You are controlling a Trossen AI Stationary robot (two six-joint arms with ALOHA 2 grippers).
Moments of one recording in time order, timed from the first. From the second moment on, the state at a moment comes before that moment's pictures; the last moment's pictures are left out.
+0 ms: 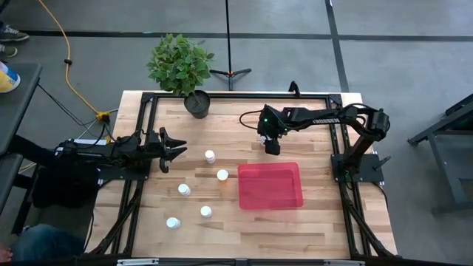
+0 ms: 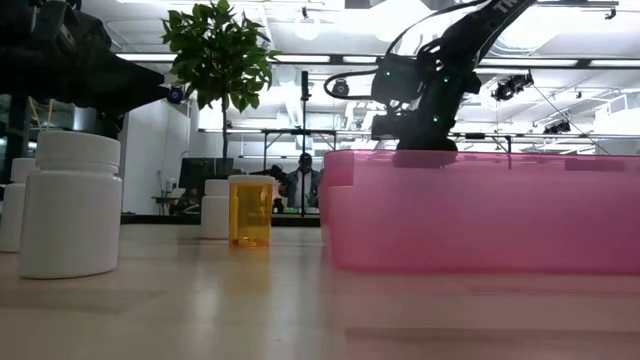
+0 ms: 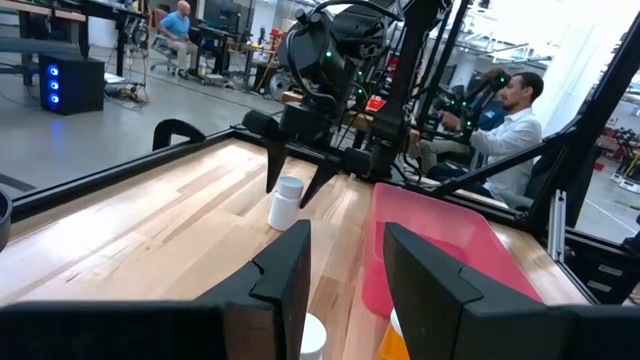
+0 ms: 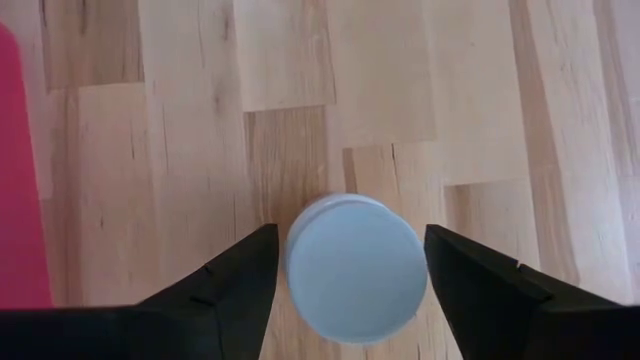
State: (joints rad) left arm -0.07 0.01 0.03 0.01 -0.29 -0.25; right arm -0.37 1.70 1.02 -0.46 -0.07 -0.24
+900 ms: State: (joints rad) left arm -0.07 0.01 0.03 0.01 -0.30 -0.25; right arm -0.37 1.70 1.02 -0.46 -0.03 -0.17
